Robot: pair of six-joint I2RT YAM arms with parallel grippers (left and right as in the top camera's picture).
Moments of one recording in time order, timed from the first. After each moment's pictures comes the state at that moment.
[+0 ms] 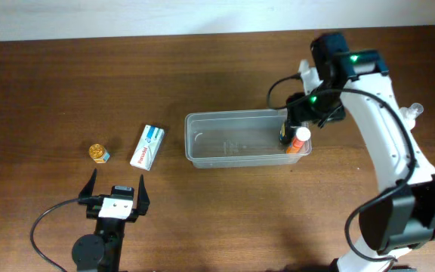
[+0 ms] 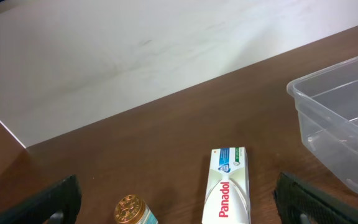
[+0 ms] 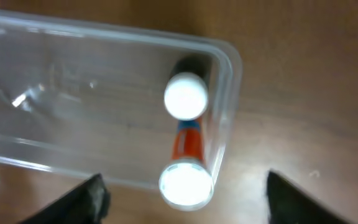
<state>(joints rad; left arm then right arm) 0.05 0.01 0.01 -0.06 0.11 0.34 0.11 1.83 1.78 -1.37 -0.10 0.01</state>
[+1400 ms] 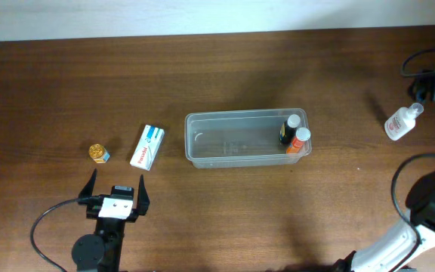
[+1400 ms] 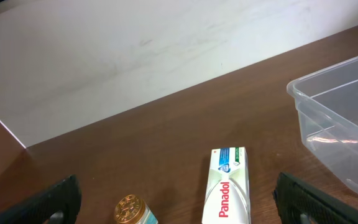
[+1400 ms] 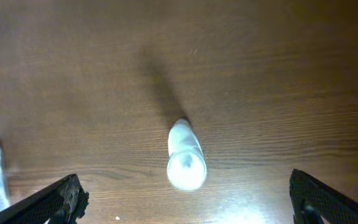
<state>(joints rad) 0.05 0.01 0.01 -0.06 0.11 0.34 -0.60 2.06 2.07 -1.24 -0.23 -0.45</state>
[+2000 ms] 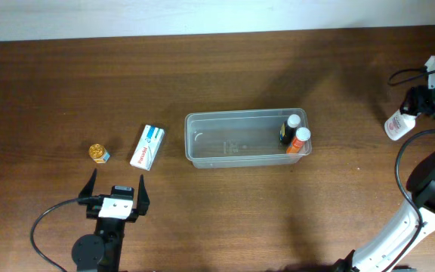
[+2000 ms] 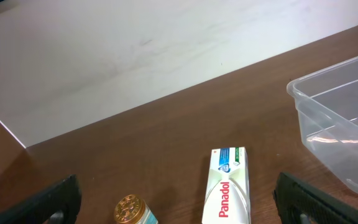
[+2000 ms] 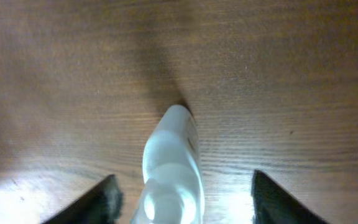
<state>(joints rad) 0.05 0.01 0.01 -0.06 0.11 0.34 -0.60 2.22 2.07 -1.25 -0.19 -0.50</state>
